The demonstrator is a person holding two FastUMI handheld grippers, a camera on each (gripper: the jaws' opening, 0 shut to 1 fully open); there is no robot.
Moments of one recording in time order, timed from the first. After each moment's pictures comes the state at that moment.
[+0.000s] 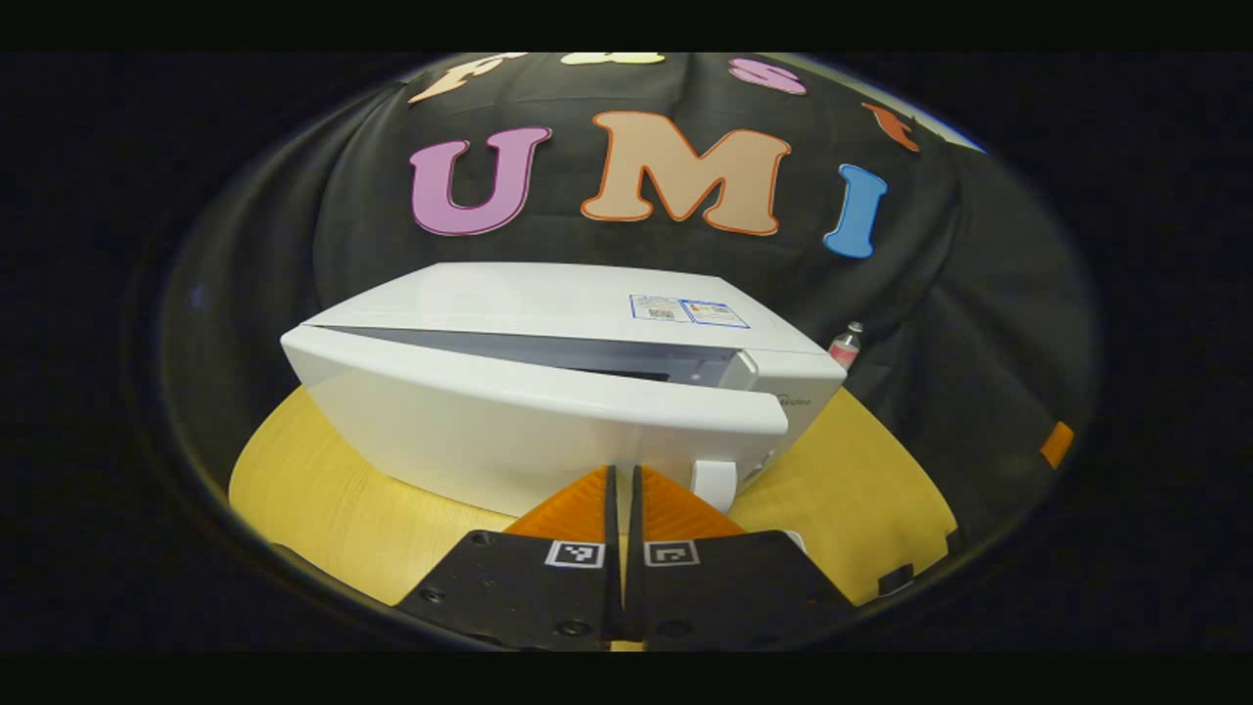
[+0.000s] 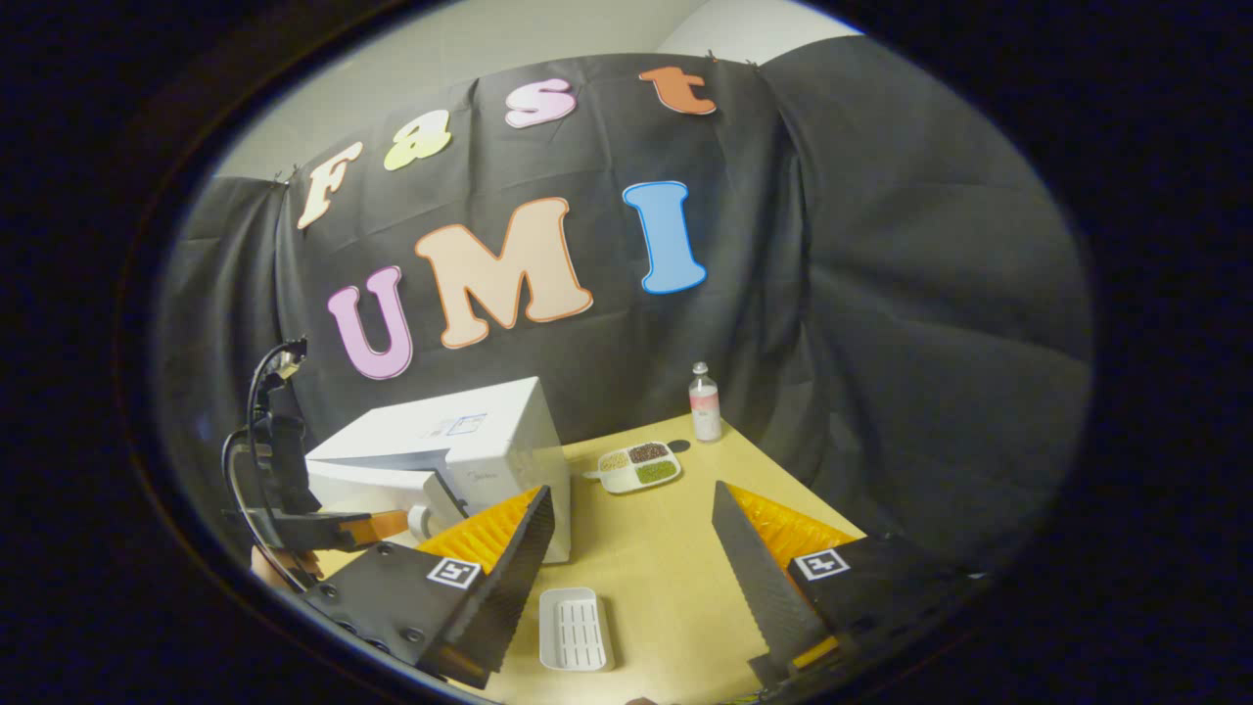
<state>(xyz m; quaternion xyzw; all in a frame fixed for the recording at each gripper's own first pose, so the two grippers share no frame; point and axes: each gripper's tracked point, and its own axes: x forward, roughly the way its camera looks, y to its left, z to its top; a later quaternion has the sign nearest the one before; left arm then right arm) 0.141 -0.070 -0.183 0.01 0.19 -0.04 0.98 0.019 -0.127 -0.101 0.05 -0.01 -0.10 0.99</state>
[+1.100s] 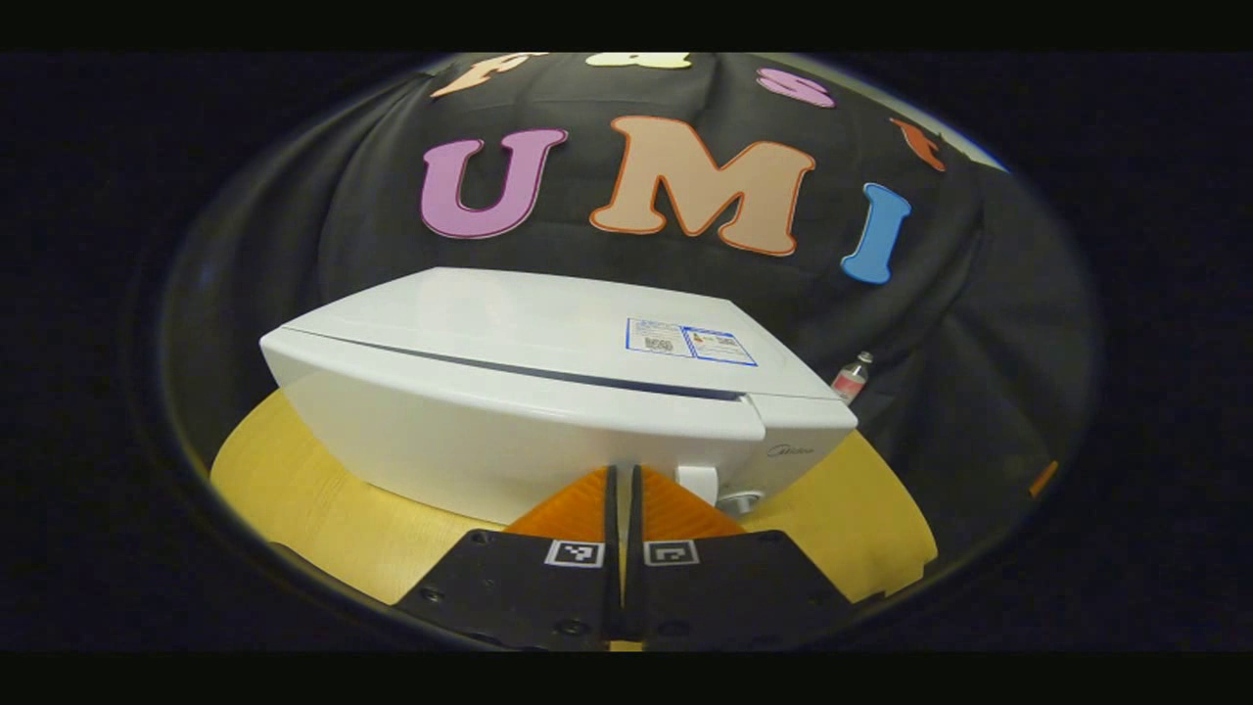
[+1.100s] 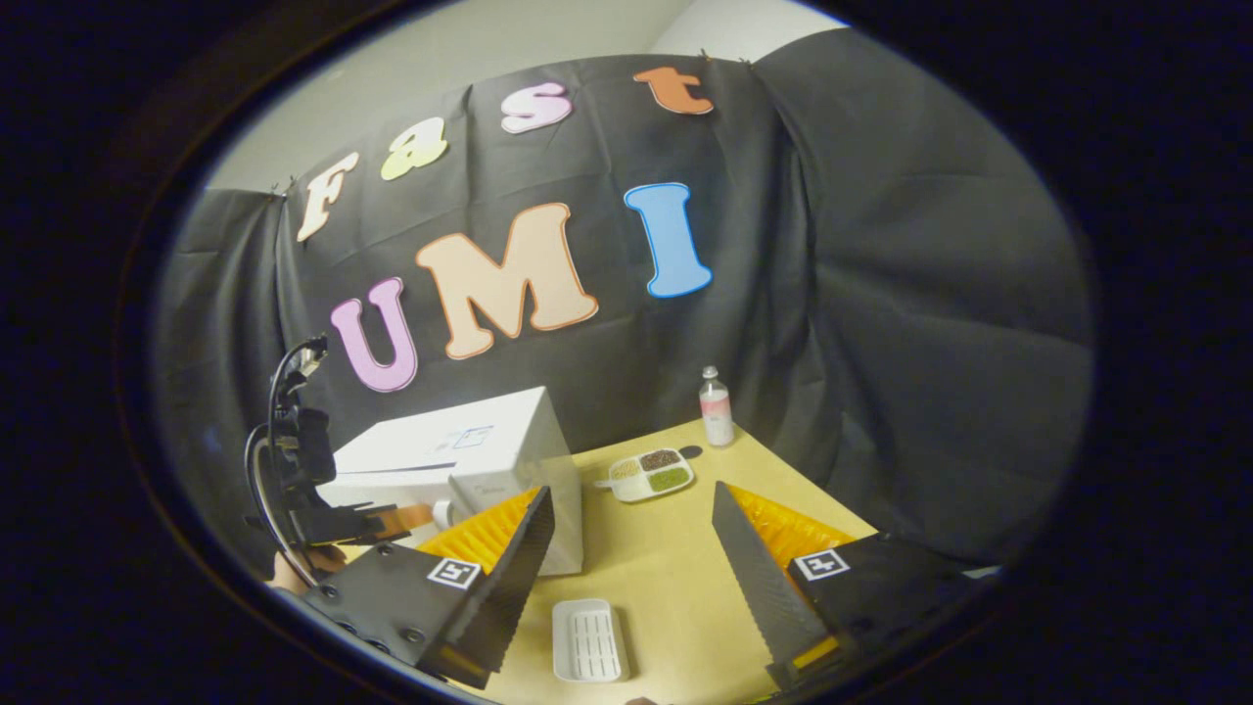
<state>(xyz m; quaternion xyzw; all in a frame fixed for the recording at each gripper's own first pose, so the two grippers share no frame) 0.172 -0.082 -0.172 -0.02 0.17 -0.03 0.98 0.035 -0.123 -0.103 0.07 0.00 -0.09 0.99</state>
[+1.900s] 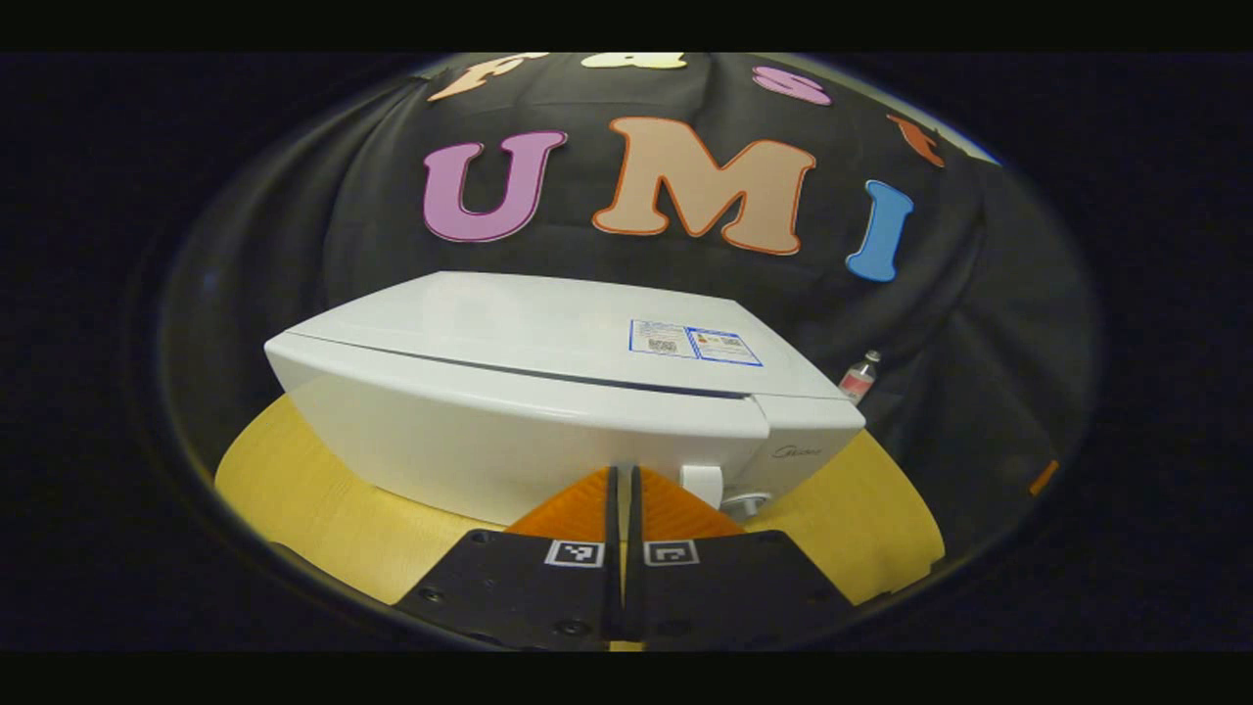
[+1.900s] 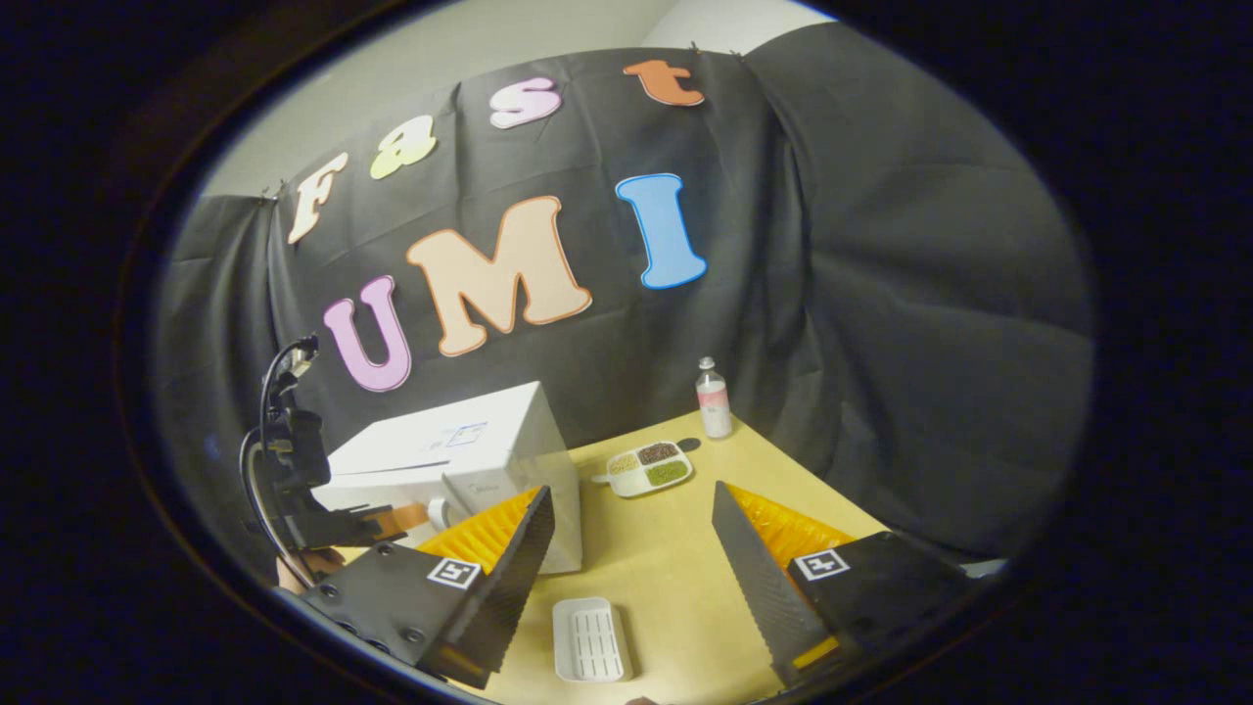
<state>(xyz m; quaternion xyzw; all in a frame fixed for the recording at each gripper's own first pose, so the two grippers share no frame) 0.176 -0.080 -0.173 -0.01 0.17 -0.02 0.99 0.040 -0.128 -0.108 0.08 0.01 -0.10 0.99</state>
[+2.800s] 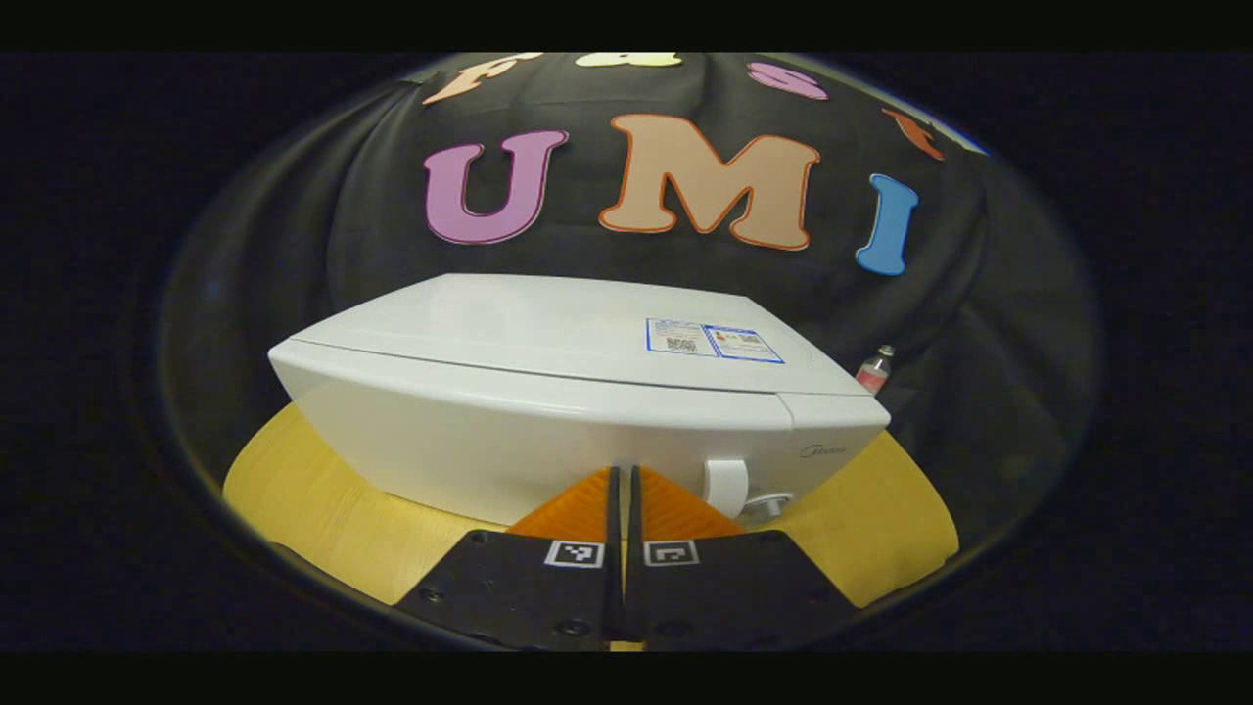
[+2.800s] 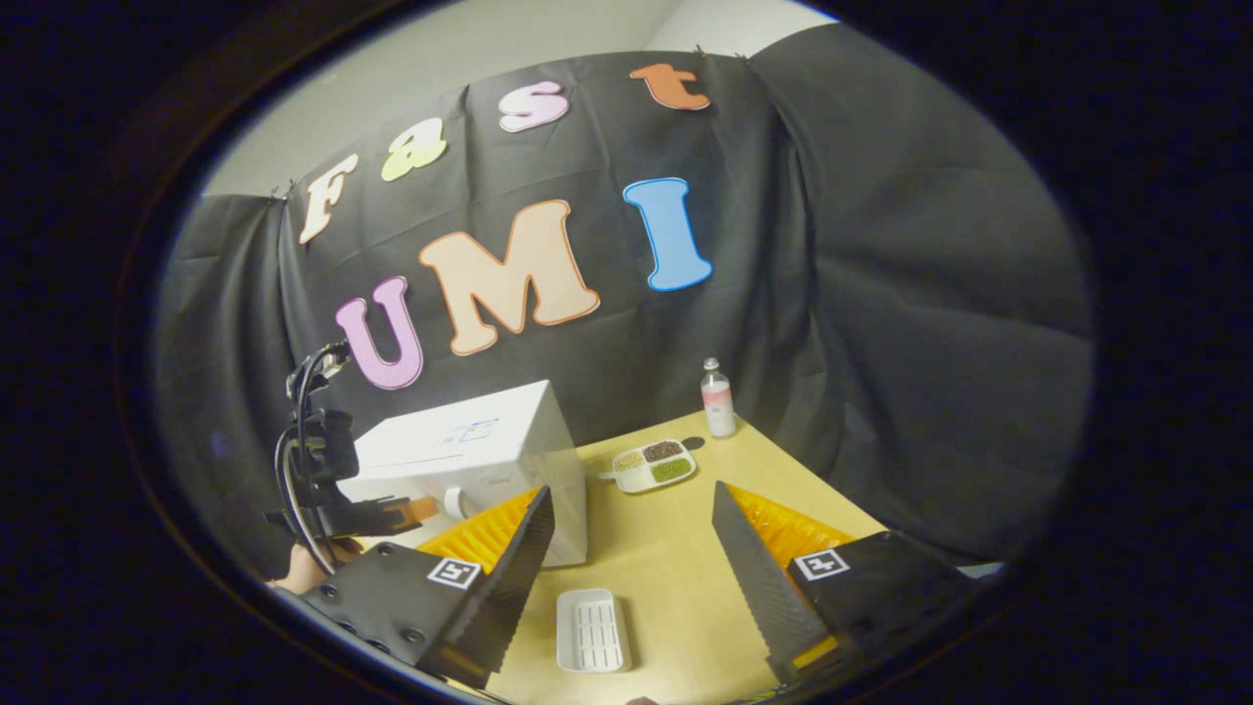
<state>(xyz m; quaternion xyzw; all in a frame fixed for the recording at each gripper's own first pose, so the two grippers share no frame) 0.176 -0.069 -0.170 0.01 0.16 -0.01 0.99 0.017 -0.122 -0.107 0.07 0.00 -0.08 0.99</state>
